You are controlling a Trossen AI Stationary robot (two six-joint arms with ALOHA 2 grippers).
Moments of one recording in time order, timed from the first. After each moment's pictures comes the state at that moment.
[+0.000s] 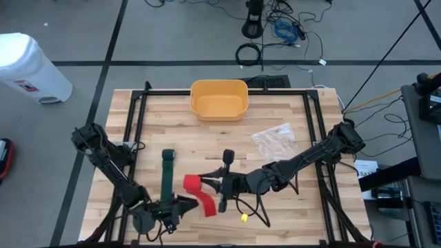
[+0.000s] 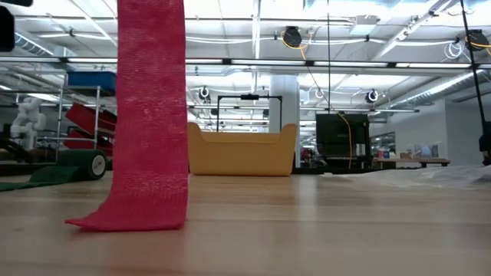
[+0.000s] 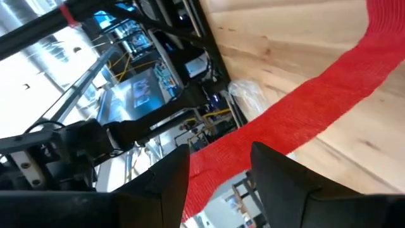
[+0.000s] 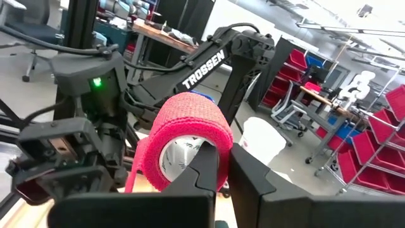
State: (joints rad) left arm -0.93 1.61 0.78 0.44 -1.05 1.66; right arm 0.45 1.79 1.45 0.34 0.59 -0.33
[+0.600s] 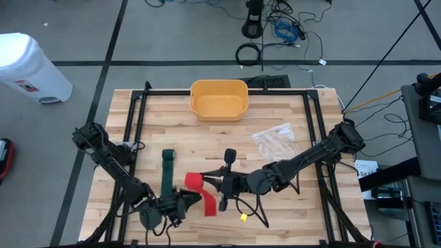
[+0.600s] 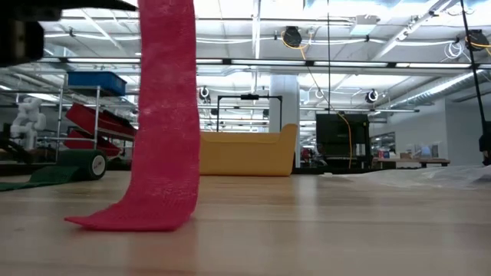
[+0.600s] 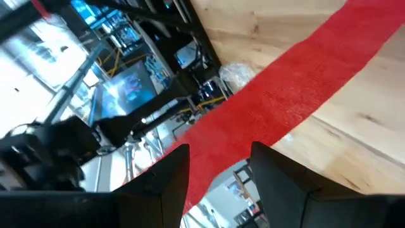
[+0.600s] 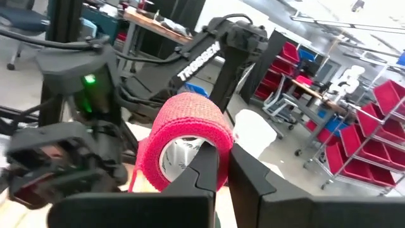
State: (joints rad) left arm -0.88 1.61 0.78 0.40 -1.05 1.71; right arm 0.45 1.78 1.45 0.30 0.63 -0.33
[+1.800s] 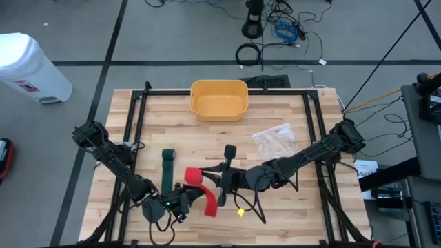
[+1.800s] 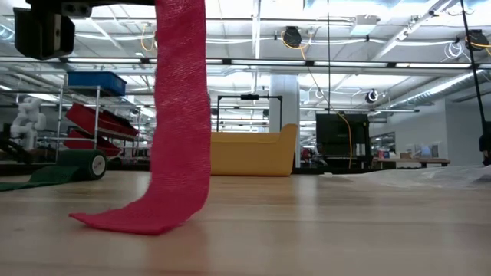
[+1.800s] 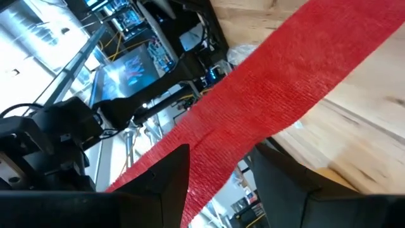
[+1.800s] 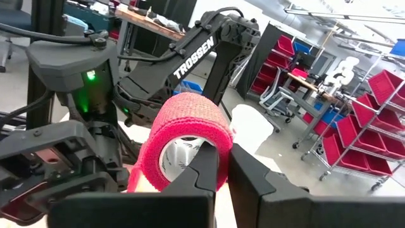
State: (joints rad) left arm -0.81 1.59 0.78 0.49 -1.04 1.79; right arm 0.43 1.77 1.45 0.28 0.63 -0.30
